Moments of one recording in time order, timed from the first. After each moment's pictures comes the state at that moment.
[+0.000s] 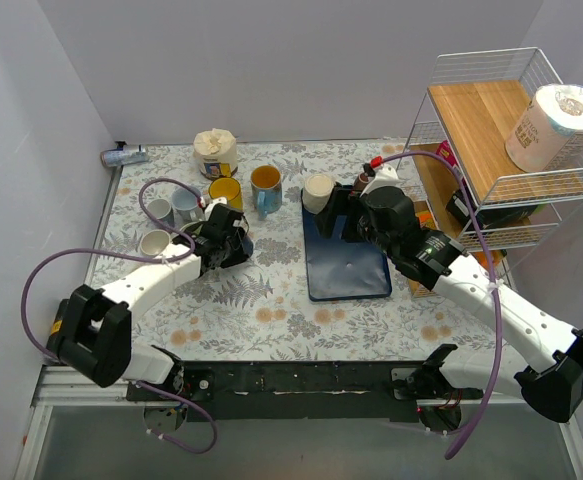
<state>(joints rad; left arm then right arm) -0.51 1.34 0.87 -0.41 -0.19 -0.71 0.78 1.13 1.09 -0.37 0.22 0.60</state>
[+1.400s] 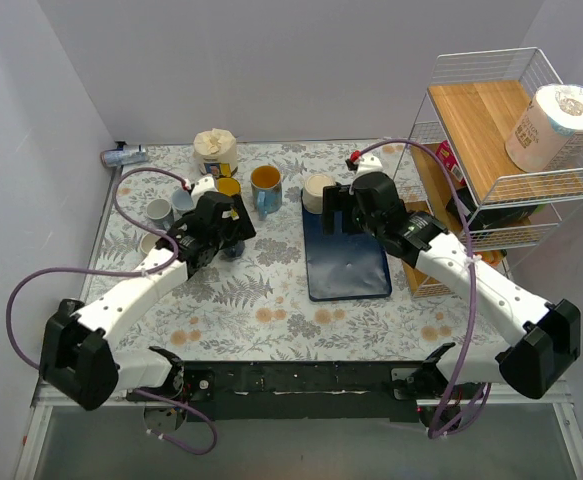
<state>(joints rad) -0.52 1.30 0.94 -0.39 -0.37 -0.67 0.72 1.26 1.16 -0.48 0.22 0.43</state>
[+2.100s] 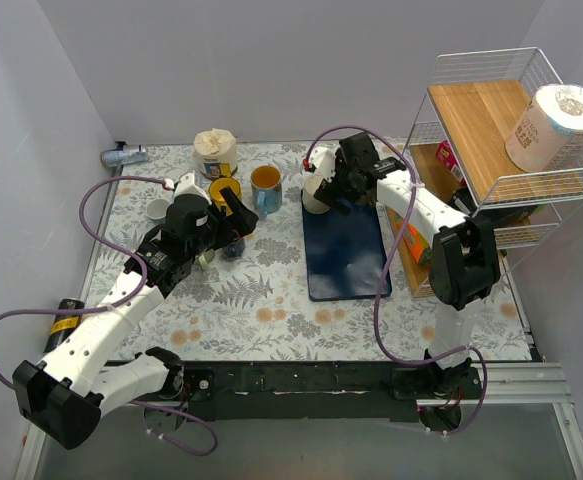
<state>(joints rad) -0.52 1.02 0.96 -0.41 -0.16 -0.78 0.48 1.87 1.60 -0.58 -0.03 -0.67</state>
